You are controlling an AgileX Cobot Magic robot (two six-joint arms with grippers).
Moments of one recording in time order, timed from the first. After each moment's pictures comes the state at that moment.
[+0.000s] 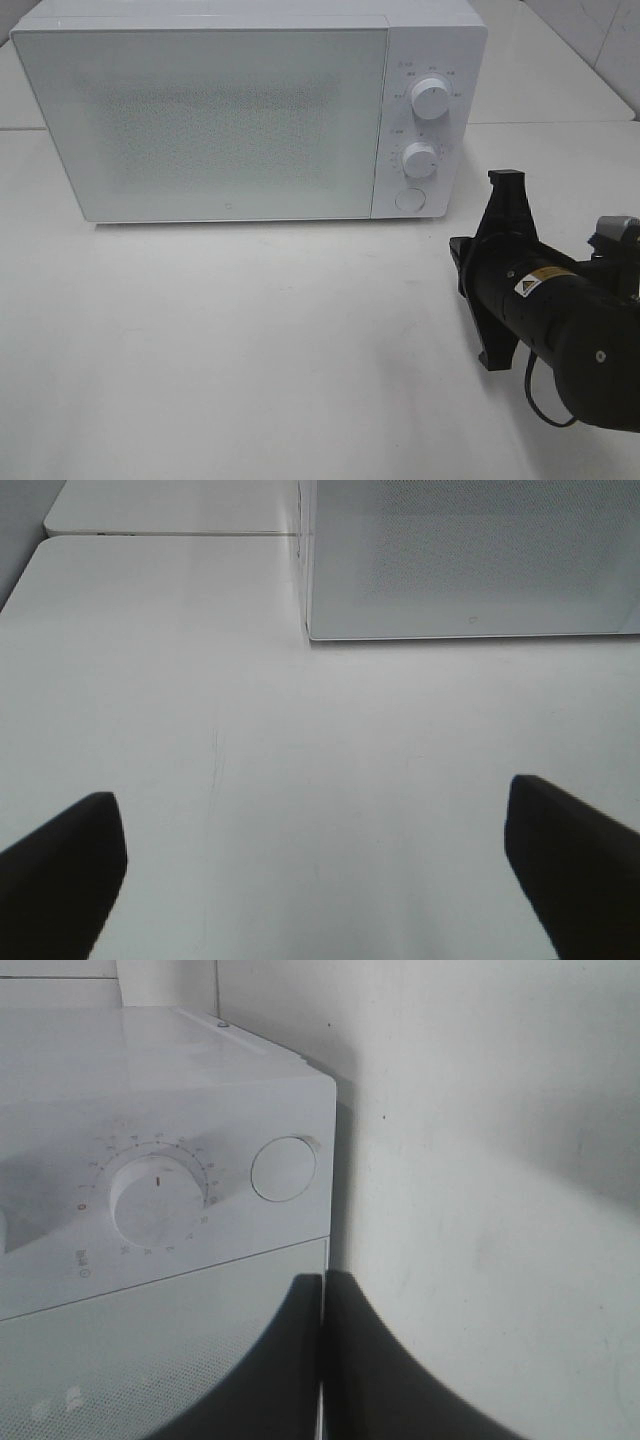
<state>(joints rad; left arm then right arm) 0.06 0.00 -0.50 -0.18 1.04 0.10 0.75 1.74 -0.39 0.79 -0.96 1.34</state>
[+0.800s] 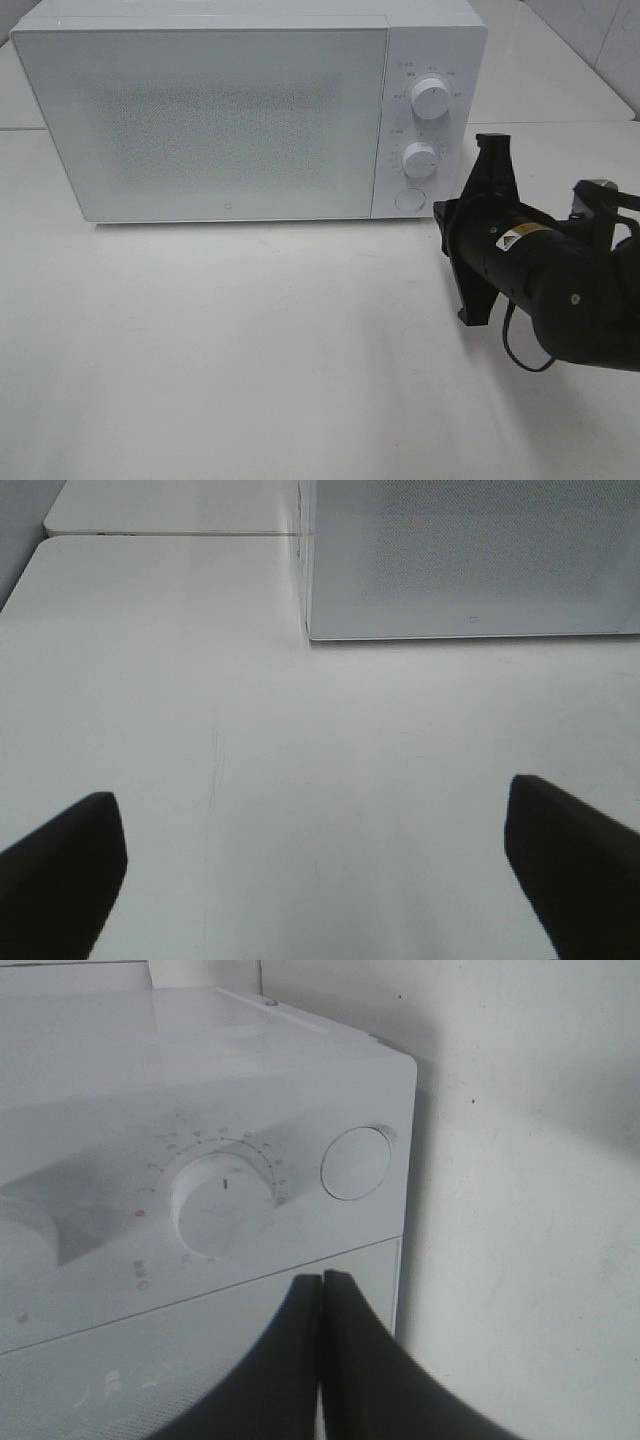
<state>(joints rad) 0.06 0.00 -0.50 -0.18 1.04 0.10 0.65 1.78 -0.50 0.66 -0.91 1.36</state>
